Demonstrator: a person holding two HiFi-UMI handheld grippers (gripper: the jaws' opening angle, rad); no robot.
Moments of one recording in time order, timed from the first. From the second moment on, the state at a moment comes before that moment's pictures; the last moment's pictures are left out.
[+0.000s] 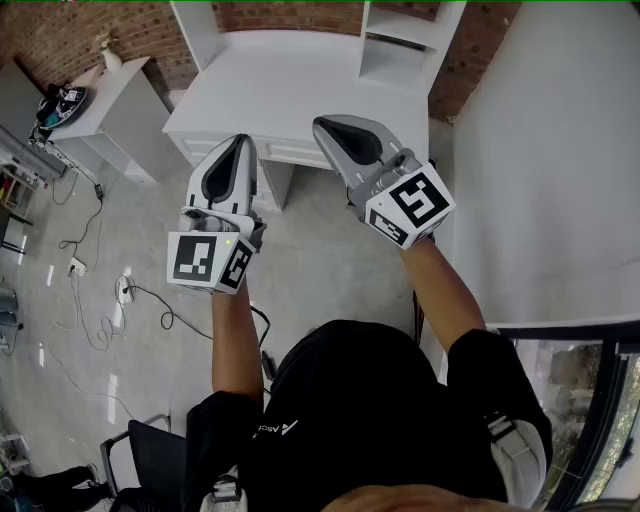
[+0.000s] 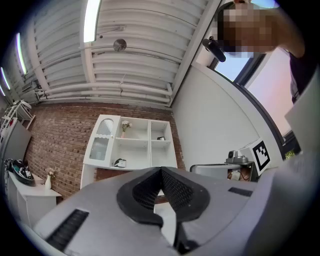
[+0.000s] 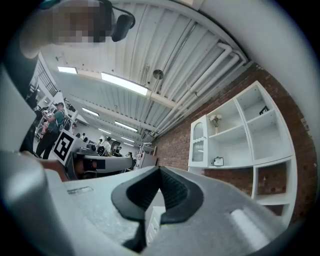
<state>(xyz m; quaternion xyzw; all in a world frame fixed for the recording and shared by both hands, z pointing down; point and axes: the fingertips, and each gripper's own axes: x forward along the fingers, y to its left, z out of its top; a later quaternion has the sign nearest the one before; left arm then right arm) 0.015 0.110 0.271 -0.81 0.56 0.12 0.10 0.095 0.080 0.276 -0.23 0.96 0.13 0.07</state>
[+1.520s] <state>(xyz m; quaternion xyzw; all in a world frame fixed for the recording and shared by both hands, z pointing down) -0.162 -0.192 0.255 -0.81 0.56 0.12 0.12 -0.083 -0.282 0.205 -0.29 0.94 0.16 0.10</state>
